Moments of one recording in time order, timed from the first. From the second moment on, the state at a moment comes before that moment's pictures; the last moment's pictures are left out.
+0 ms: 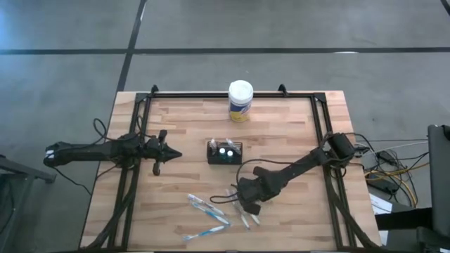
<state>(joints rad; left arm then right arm) 0.07 0.24 0.01 0.07 0.12 -0.14 0.40 1.98 1.29 -0.69 0.18 0.71</state>
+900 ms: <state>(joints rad) 0.07 0.24 0.01 0.10 0.11 -0.11 0.40 0.82 0.42 0.36 0.50 0.03</state>
